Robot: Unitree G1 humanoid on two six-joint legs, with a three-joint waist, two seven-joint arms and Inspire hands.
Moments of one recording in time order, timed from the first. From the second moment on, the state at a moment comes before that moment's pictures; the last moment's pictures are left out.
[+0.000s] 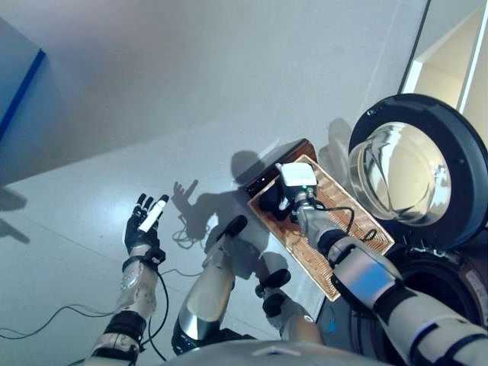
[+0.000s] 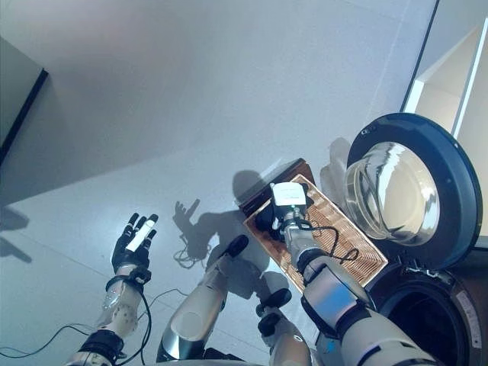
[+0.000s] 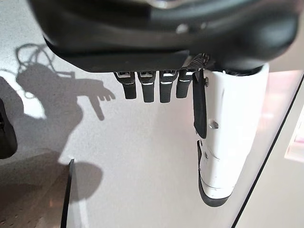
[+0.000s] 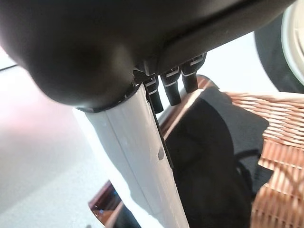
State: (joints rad) left arm -0.09 0.25 -0.10 0.66 -0.84 -0.32 0.11; right arm -0.81 -0.20 0.66 1.37 -0.76 0.09 -0.48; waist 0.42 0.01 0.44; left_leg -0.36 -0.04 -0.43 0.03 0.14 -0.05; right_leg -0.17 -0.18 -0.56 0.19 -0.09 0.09
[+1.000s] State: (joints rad) left arm -0.06 0.24 -0.10 0.62 -0.88 -0.32 0.13; right arm -0.73 -0.18 0.38 1.37 -0.45 0.07 -0.56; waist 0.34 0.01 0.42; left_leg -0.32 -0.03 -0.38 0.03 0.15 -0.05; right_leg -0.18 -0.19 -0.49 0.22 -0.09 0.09
